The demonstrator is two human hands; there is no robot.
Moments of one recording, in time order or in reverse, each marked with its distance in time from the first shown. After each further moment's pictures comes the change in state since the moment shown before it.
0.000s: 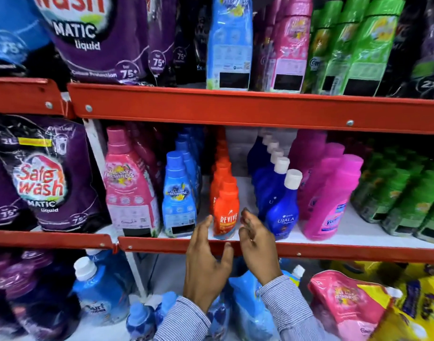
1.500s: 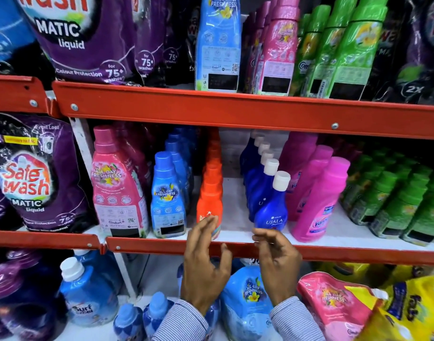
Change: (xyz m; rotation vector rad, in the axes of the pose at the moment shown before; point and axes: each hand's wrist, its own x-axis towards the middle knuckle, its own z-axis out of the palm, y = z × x) left_hand -0.008 0.014 0.016 -0.073 0.078 0.159; right_hand -0.026 0.019 -0.041 0.263 0.342 -0.012
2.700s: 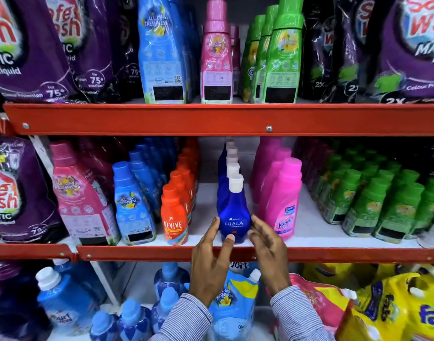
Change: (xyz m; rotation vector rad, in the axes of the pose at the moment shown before) left_hand -0.003 0.035 0.087 -0.079 -0.136 -0.262; right_hand 0.053 0.012 -0.067 0.081 -0.258 0.187
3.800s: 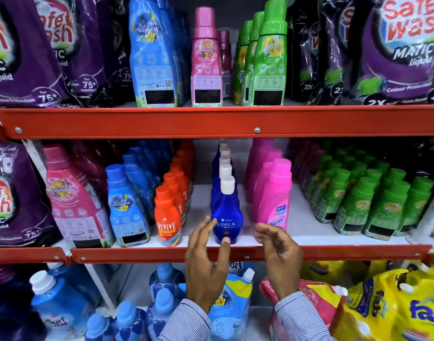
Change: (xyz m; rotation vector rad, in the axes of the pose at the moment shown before) left_hand -0.011 0.018 0.003 0.032 0.145 0.192; right_hand -0.010 0.003 -0.028 0.010 0.221 -0.134
